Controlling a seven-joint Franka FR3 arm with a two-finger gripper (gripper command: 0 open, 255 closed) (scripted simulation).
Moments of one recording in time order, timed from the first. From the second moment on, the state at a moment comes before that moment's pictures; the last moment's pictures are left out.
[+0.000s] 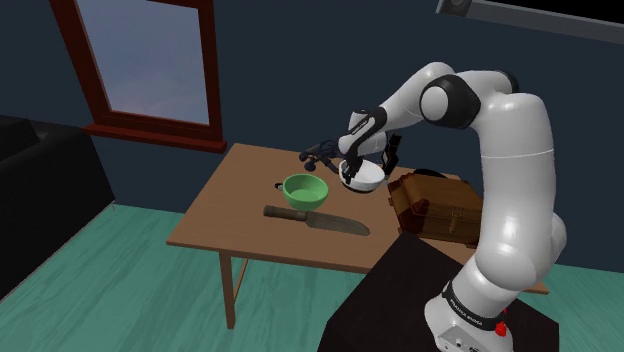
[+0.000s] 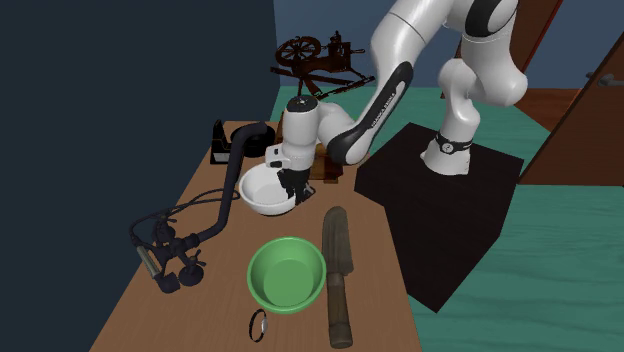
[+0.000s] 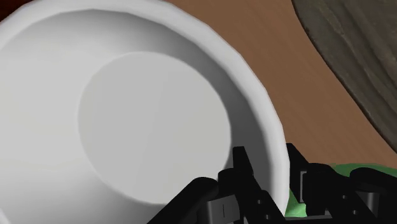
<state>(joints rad) -0.20 0.56 -0.26 -1.95 0.02 2.55 -0.47</state>
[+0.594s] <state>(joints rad) -0.19 0.47 -0.27 -1.95 0.00 2.46 -0.46</state>
